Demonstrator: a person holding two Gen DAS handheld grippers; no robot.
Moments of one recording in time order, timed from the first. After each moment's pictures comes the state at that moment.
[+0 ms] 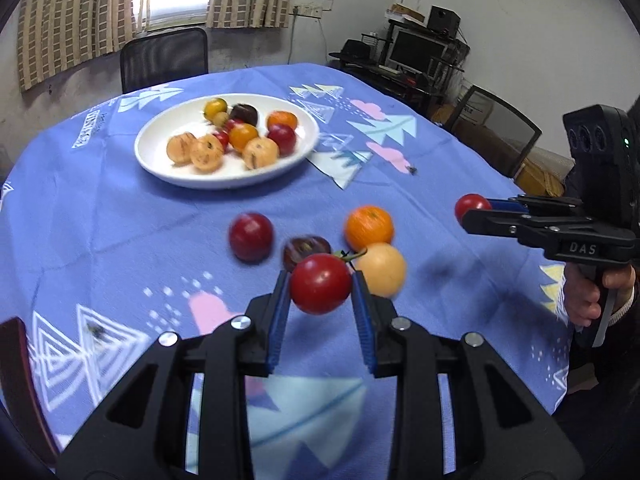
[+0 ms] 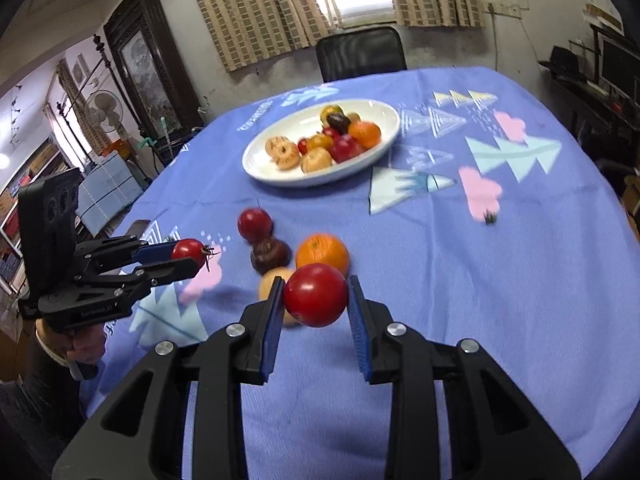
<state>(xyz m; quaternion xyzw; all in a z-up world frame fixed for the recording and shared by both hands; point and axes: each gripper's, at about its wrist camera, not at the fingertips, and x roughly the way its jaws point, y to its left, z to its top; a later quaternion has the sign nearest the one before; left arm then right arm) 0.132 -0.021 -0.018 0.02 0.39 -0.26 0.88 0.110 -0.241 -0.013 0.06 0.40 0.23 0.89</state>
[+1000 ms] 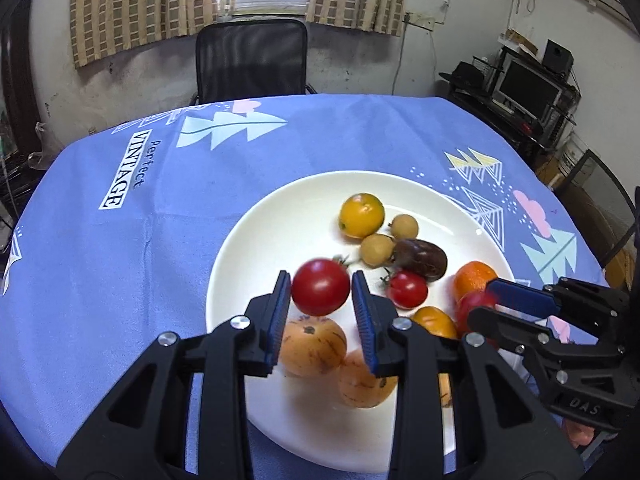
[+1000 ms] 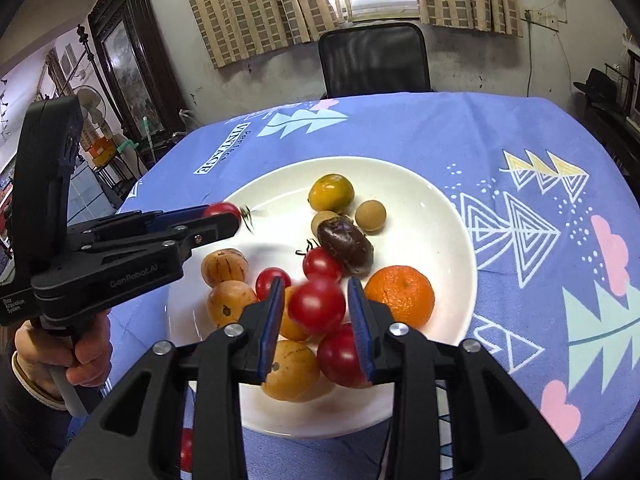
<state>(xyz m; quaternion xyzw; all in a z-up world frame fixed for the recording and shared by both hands) 0.378 0.005 -0.019 -0.02 0.41 -0.10 0.91 0.339 -0.158 -0.029 0.03 0.41 0.23 0.88</state>
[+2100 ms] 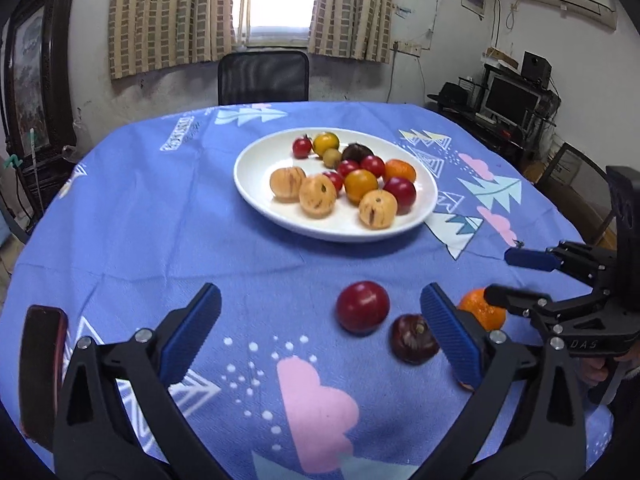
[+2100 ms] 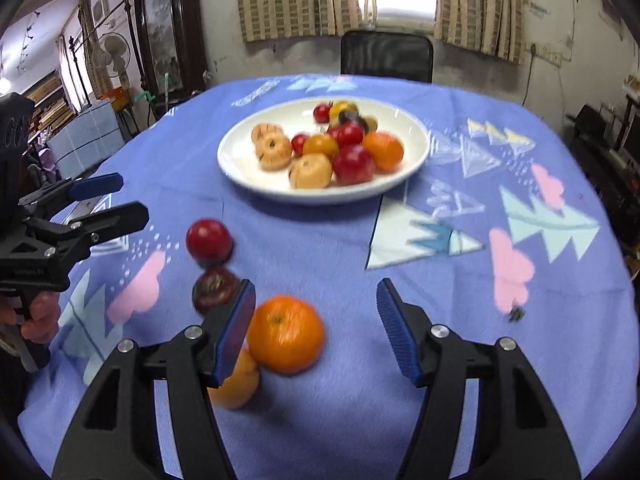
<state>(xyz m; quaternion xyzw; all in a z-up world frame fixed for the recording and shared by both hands) 0.169 0.002 -0.025 -0.02 0.35 -0.09 0.93 0.180 -0.202 -0.052 -0.05 0.41 0.24 0.88</state>
